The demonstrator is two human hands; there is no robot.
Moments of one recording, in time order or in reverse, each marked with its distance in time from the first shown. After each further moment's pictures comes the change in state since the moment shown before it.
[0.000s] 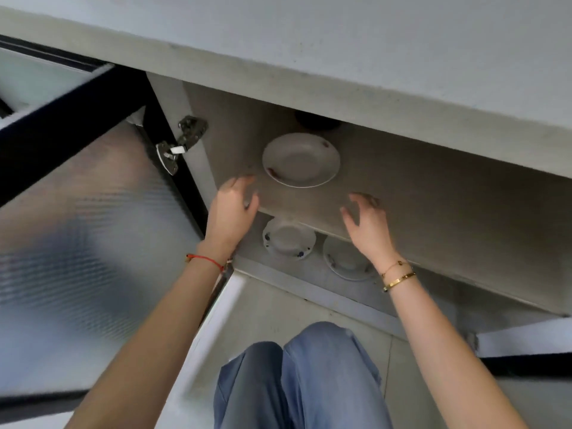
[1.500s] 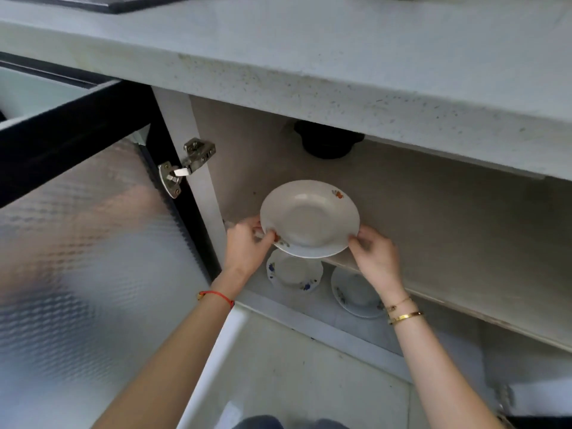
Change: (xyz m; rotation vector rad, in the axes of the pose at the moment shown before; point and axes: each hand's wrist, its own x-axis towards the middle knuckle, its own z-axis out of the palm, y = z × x) left_hand 0.001 -0.017 0.045 -0.337 0.001 -0.199; right_hand 0.016 0.021 0.046 0.383 0.128 0.118
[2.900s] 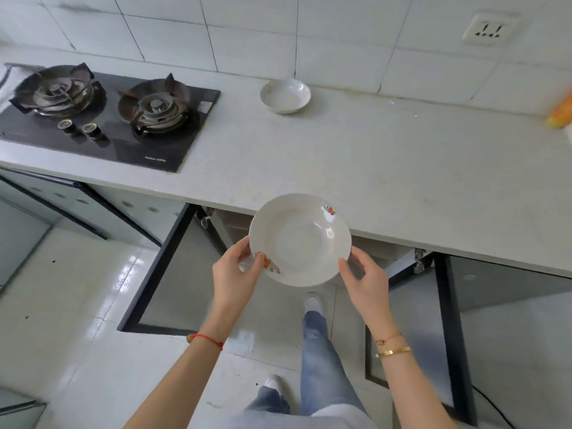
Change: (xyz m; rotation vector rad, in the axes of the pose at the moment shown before) left_hand -0.185 0.439 -0.284 -0.180 -0.161 -0.192; right_hand -0.221 -0.371 -0.374 0.200 0.052 0.279
